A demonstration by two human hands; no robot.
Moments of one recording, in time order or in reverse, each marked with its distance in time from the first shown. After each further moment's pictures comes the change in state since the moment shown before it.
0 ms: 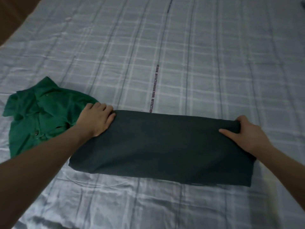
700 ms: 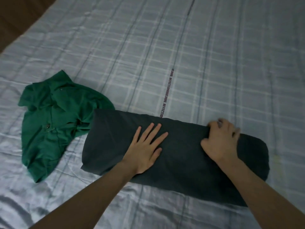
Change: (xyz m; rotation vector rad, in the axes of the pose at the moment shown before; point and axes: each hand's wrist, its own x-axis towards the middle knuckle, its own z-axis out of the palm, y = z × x) left_hand -0.039 0.140 0.017 -0.357 -0.073 0.117; right_hand -0.011 -0.103 0.043 -0.170 0.091 -0.246
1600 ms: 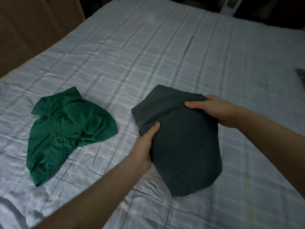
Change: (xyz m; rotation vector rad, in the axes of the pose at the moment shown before) left_hand 0.025 0.057 -0.164 -2.254 0.158 -0.835; right_hand 0.052 -0.075 -0.208 0.760 -0.506 -0.046
